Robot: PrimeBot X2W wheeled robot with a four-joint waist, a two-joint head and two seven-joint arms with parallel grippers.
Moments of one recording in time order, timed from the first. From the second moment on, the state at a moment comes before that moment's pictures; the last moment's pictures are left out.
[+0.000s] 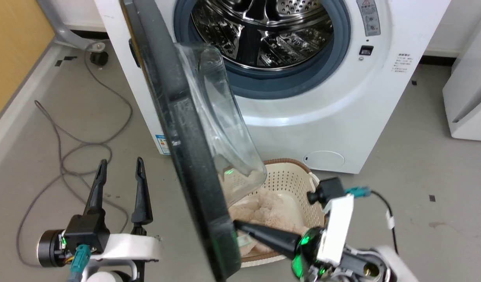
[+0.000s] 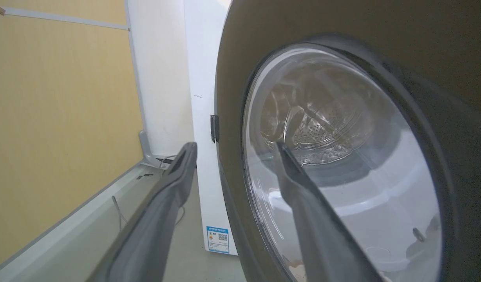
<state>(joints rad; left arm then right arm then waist) -0.07 0.05 0.00 -0.01 -0.07 0.05 -0.26 -0.27 -0.06 0.42 0.17 1.68 0.13 0.74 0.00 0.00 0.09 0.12</state>
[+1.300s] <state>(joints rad) 0.01 0.05 0.04 0.00 -0.07 0.05 -0.26 -0.14 -0.08 0.01 -0.11 0.29 0.13 -0.26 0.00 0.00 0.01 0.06</state>
